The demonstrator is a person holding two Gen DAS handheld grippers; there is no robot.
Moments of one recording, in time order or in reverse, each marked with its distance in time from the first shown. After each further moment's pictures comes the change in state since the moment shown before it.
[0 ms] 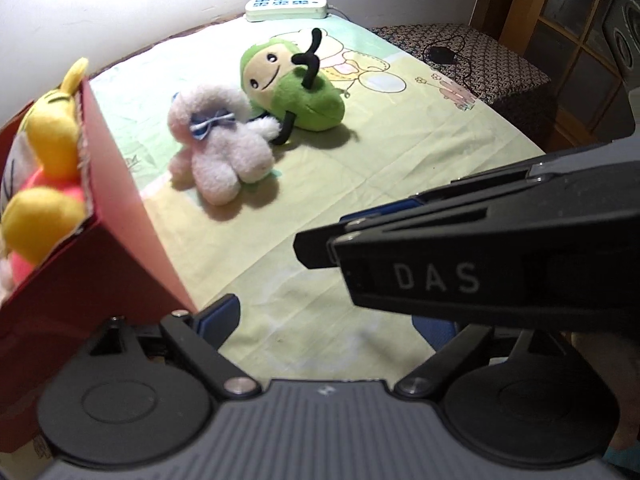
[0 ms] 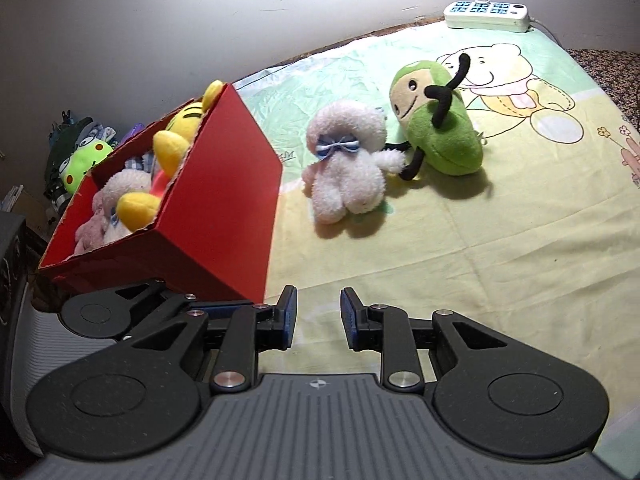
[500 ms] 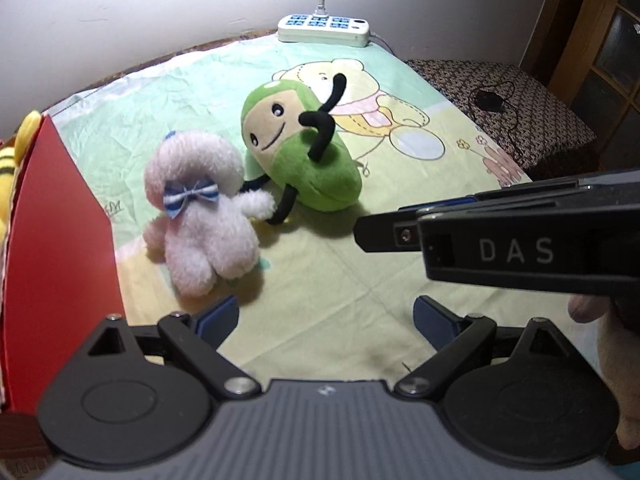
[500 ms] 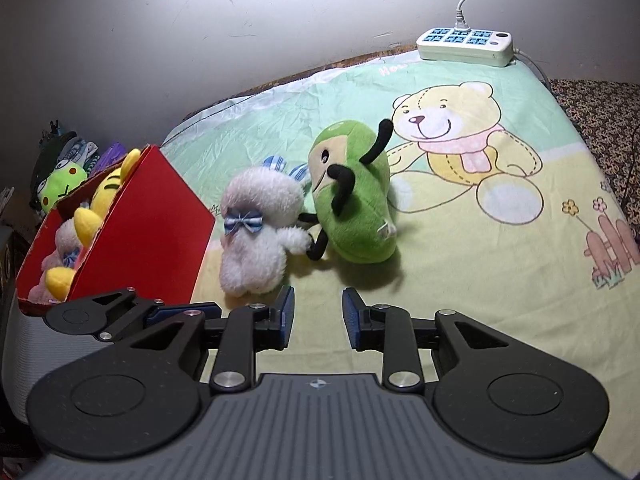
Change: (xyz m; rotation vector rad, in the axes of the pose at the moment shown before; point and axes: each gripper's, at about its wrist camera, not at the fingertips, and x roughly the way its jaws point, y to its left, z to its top) left arm 0.050 -0.005 0.075 -0.157 -0.053 0.083; right arm 0.009 -0.079 0.069 -0.065 -0.024 0.006
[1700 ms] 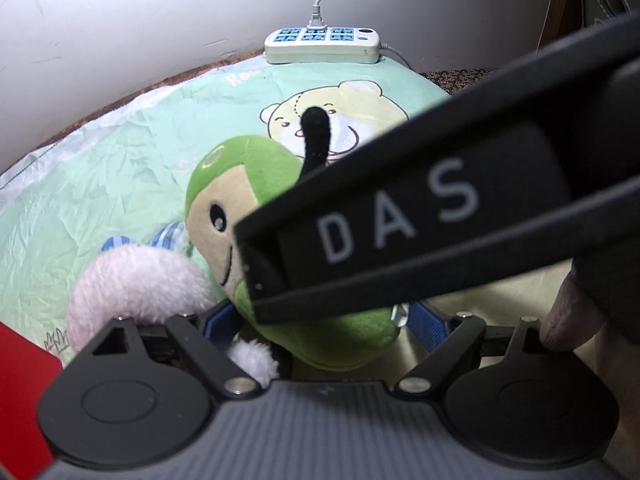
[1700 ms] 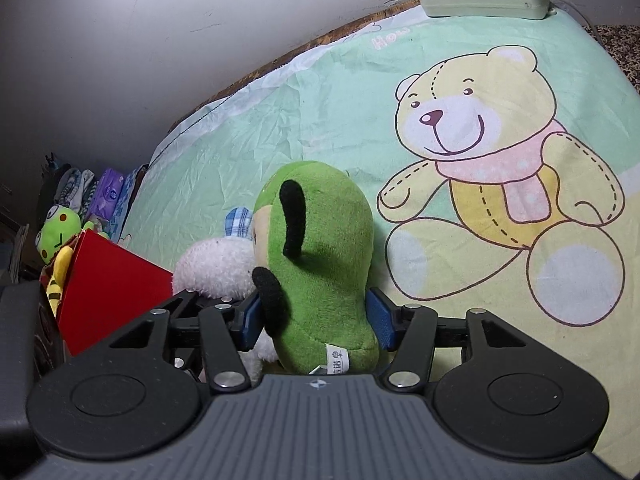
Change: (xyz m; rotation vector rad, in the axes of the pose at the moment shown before) left arm 0.103 0.003 0.069 0.092 -0.054 0.030; right arm 0.093 -0.049 0.072 0.140 0.140 0.134
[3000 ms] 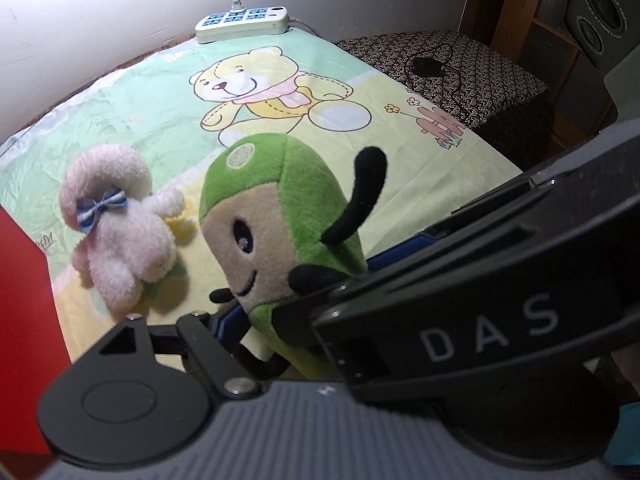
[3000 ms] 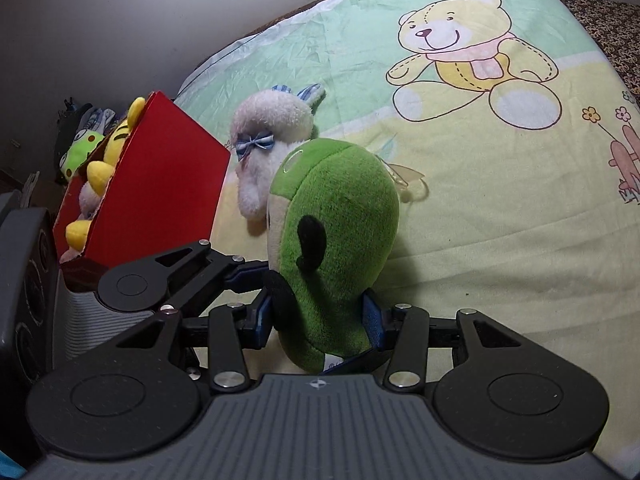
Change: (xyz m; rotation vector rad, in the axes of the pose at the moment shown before) left arm -0.082 -0.053 -0.062 0.087 0.062 -0.130; right arm -0.078 0.037 -0.118 -0.046 0.080 -0.018
